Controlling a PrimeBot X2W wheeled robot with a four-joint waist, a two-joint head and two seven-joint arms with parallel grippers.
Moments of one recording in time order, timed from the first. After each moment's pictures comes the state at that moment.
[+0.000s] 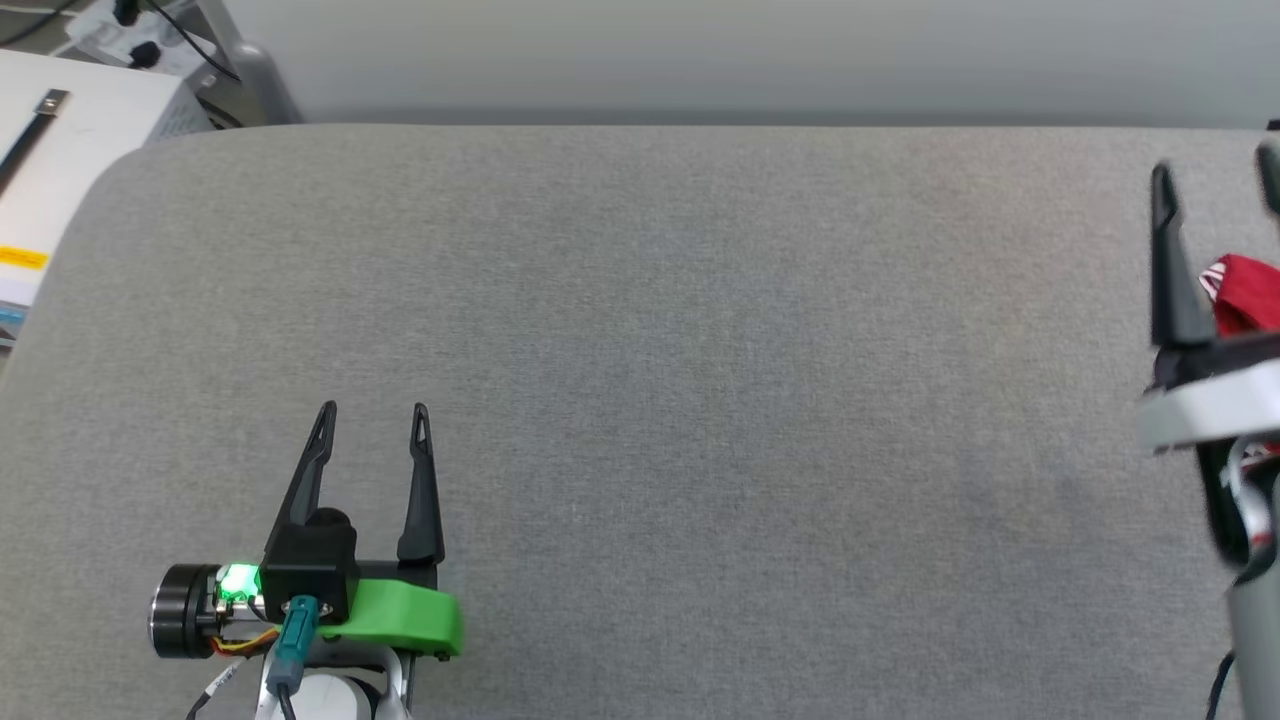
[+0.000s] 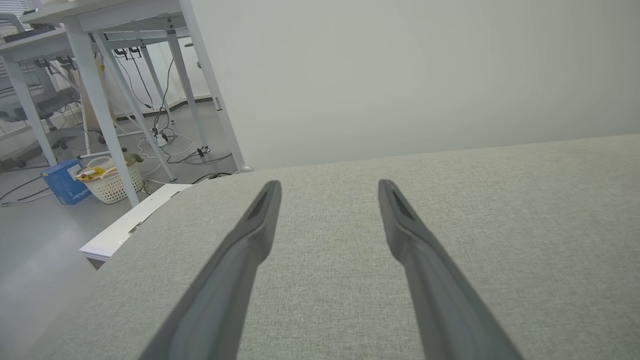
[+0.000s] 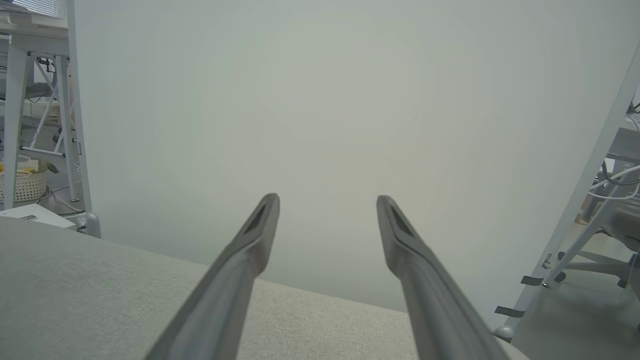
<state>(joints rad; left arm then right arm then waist) -0.04 0.14 -0.11 0.02 -0.03 0.11 -0.26 -0.38 -0.28 -0.04 0.10 0.12 0.13 -0.26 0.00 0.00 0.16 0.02</state>
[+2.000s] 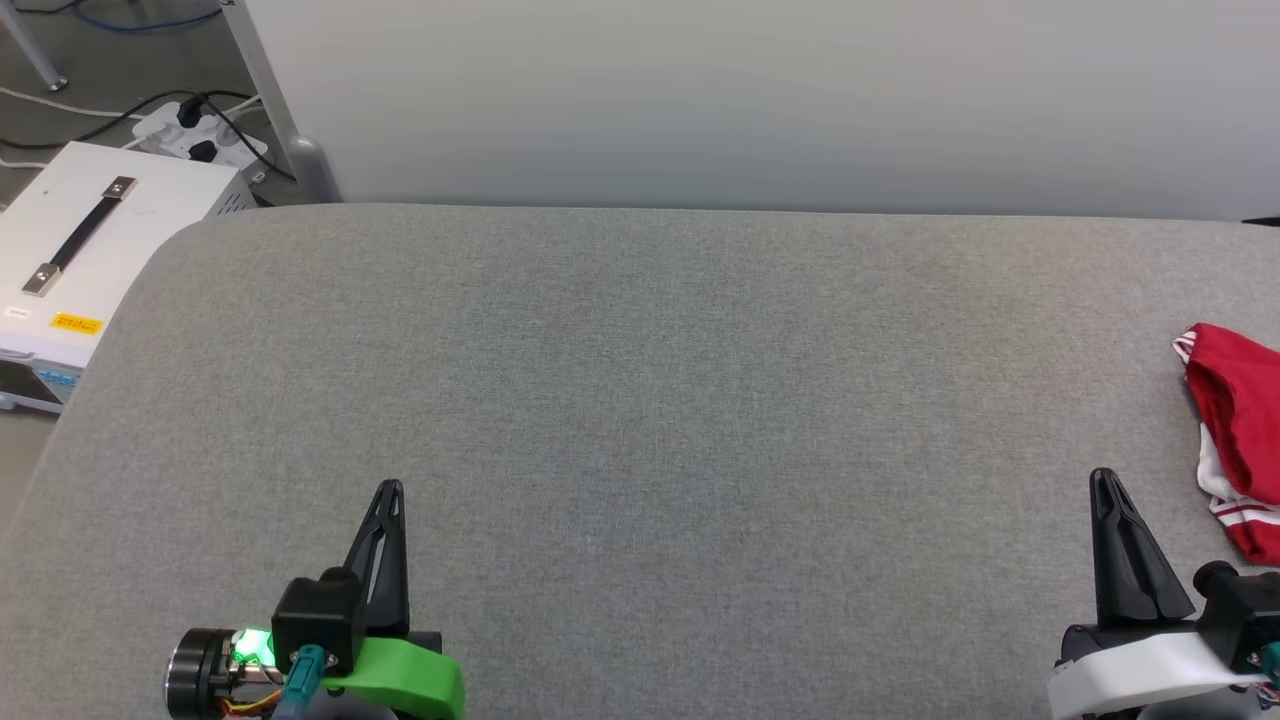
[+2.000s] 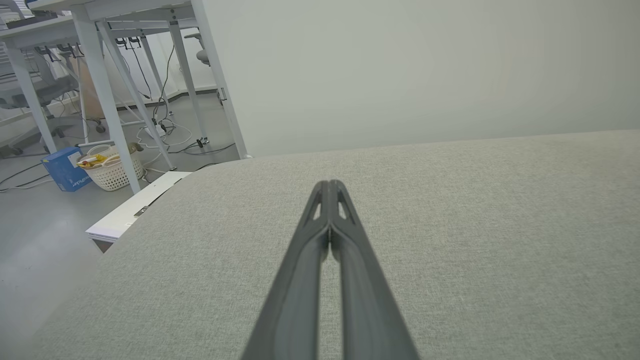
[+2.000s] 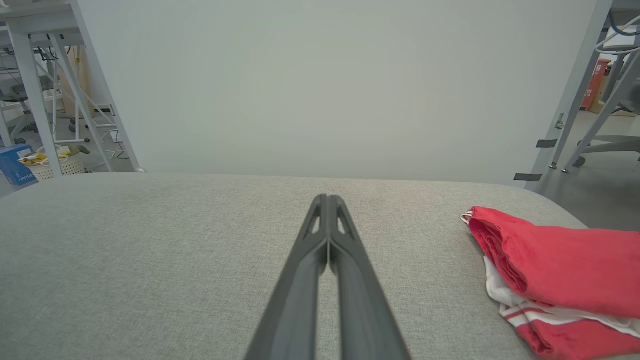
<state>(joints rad) 0.06 0.12 -0.09 0.05 -0.03 0.04 -0.23 0.10 -0.05 -0.09 -0.03 0.10 0.13 -0.24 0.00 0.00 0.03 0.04</state>
